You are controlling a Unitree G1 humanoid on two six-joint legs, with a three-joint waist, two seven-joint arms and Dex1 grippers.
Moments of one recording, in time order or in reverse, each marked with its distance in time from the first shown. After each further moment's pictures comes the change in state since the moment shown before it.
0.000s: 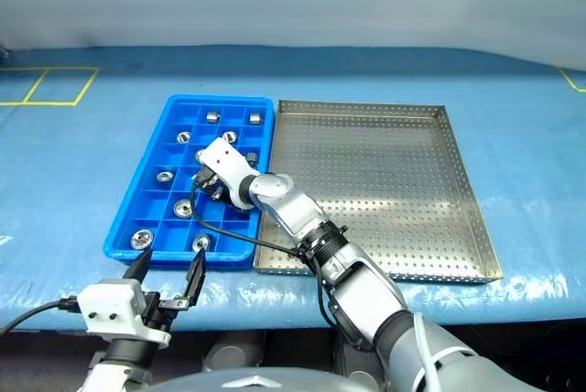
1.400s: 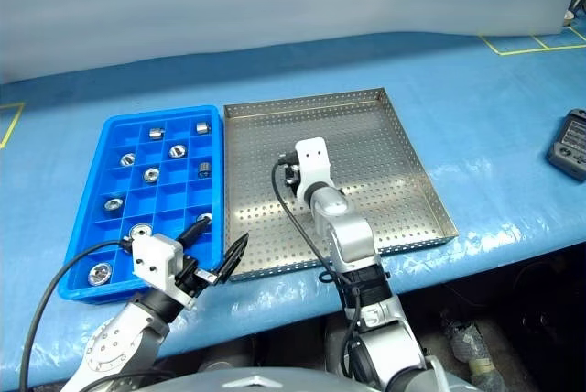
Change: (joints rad) left arm -0.363 0.173 0.015 0.097 -0.178 0.240 -0.199; right arm 0.305 -0.021 -0.278 -0.560 -0.037 0.315 -0.333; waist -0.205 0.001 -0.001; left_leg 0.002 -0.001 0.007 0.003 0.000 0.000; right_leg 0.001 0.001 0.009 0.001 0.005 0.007
